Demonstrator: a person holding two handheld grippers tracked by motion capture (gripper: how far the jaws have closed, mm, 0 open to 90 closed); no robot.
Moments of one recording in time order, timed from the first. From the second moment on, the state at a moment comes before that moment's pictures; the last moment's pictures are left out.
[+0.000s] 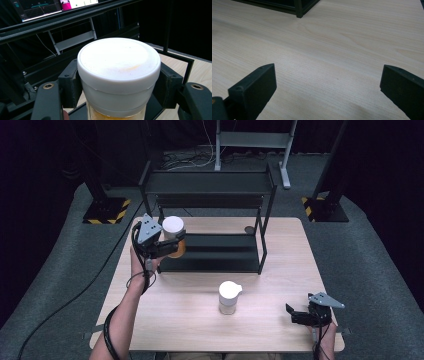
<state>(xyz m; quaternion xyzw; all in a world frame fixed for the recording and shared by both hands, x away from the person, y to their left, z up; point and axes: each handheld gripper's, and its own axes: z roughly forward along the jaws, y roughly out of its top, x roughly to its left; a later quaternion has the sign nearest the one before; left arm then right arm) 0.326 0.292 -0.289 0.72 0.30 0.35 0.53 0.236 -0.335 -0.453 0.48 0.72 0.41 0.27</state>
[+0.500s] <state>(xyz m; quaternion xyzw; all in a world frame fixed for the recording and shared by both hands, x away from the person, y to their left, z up) 0.336 0.290 -0.270 0.72 0.29 0.35 0.53 0.237 -0.335 -0.453 0.48 0.73 0.41 0.27</state>
